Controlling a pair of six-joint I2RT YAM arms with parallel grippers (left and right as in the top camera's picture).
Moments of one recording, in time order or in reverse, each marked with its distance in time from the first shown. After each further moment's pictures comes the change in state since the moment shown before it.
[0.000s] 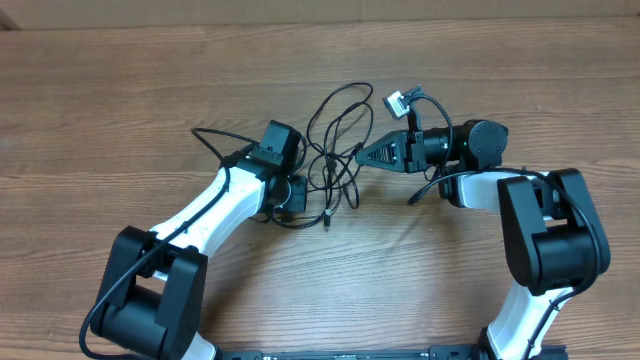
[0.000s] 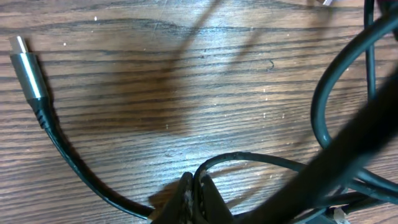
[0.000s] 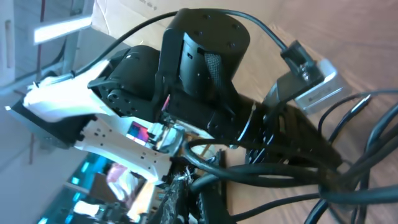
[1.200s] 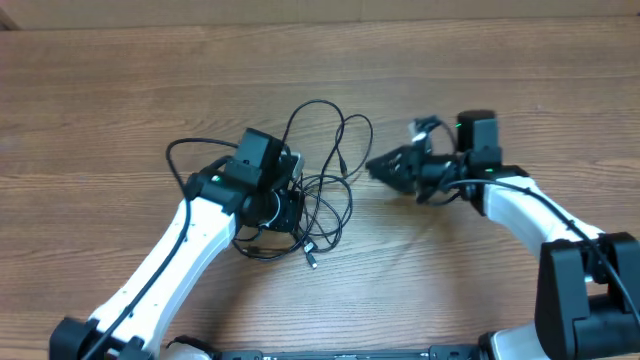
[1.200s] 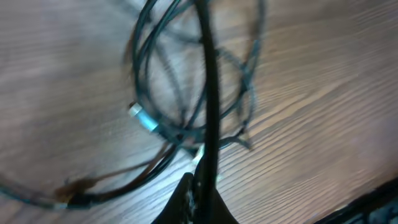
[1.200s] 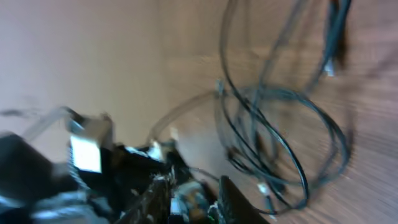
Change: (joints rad) left arm 0.003 -0.293 -0.019 -0.246 0.181 0.108; right arm 0.016 -0.327 -0.023 -1.704 0.460 -0.834
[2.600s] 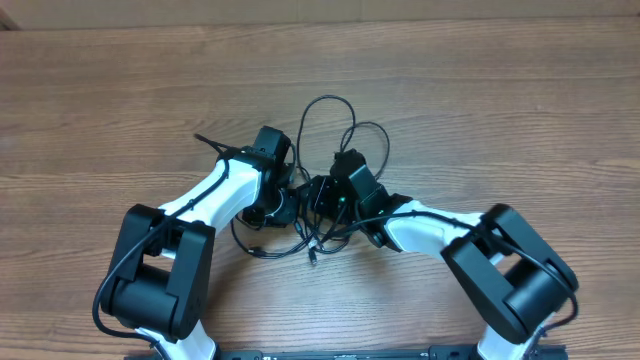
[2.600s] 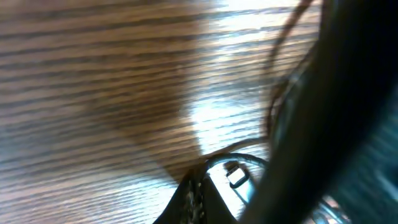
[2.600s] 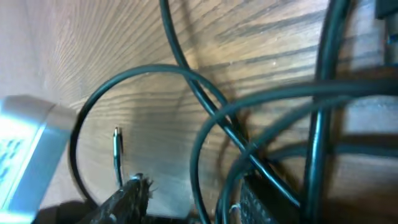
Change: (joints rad) left arm 0.052 0.396 0.027 0.126 -0.064 0.005; right arm 0.521 0.235 0.000 0.400 0.819 0.386
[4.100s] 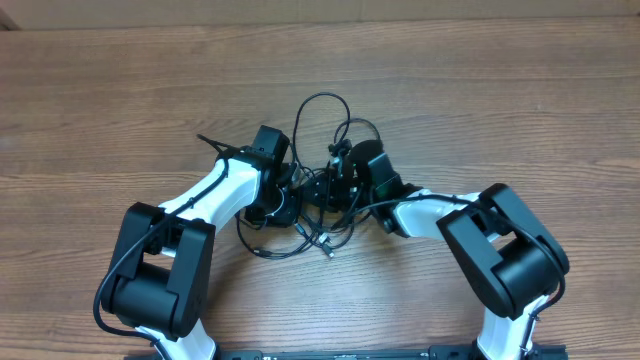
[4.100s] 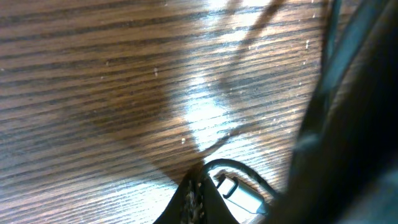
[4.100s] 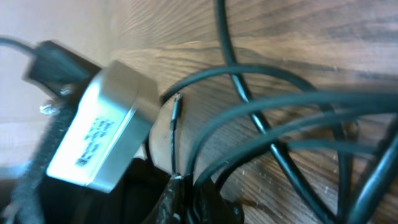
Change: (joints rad) left arm 0.006 0.007 0.000 0.010 0.048 0.026; right arm -0.139 0.076 0.008 0.178 -0.446 -0.166
